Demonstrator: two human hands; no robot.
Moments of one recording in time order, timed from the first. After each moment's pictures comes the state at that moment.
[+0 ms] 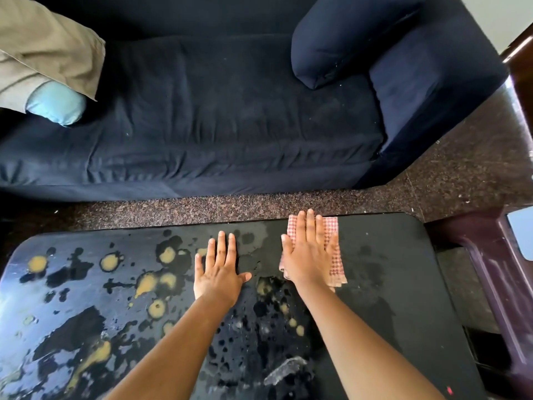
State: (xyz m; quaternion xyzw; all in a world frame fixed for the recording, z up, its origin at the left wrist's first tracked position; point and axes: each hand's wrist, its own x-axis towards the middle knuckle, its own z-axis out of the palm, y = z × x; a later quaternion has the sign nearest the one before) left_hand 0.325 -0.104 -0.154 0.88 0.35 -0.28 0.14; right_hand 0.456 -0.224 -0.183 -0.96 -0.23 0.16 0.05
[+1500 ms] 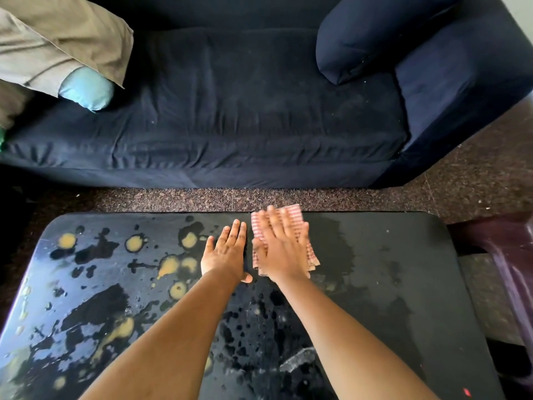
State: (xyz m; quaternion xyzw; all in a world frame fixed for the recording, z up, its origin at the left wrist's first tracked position) left_hand 0.319 -0.073 -0.147 0.88 0.31 -0.34 0.13; right_hand 0.404 -0.170 -0.183 -0.90 -0.39 0.18 0.05
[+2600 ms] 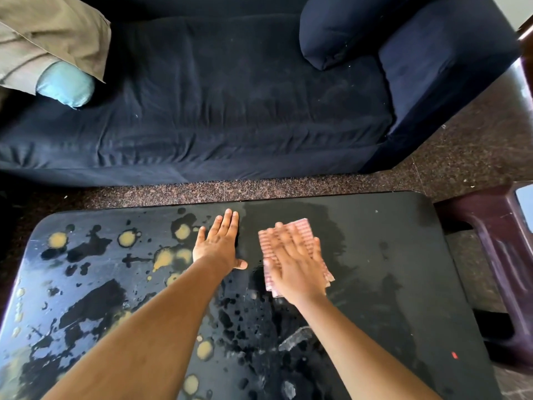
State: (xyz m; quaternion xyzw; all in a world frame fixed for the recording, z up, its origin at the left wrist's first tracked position) left_hand 0.313 -0.069 -0.146 0.89 0.29 -0.34 0.14; right_hand 0.380 -0.249 -0.197 -0.90 -0.41 0.16 0.05
